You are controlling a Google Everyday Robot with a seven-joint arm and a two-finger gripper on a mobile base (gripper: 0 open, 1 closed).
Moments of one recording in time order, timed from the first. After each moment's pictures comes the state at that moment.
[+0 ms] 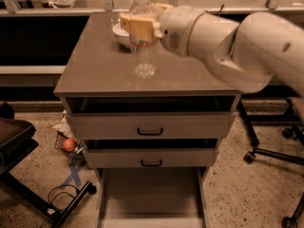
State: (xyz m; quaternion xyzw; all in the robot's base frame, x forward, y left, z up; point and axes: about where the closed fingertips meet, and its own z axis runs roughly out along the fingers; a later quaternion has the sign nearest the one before) arm 0.585 0.027 1.046 -0.32 0.61 0.31 0.65
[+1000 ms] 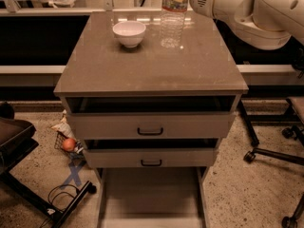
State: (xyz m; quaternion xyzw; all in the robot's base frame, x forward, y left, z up) arm 0.700 -0.060 1.074 -0.21 0.67 0.29 0.65
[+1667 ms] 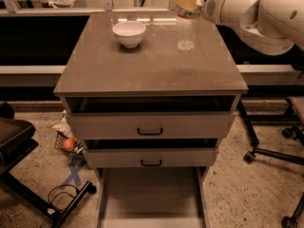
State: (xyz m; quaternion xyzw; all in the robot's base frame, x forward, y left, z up) arm 0.729 -0.098 1.049 -0.23 0.67 0.22 0.67
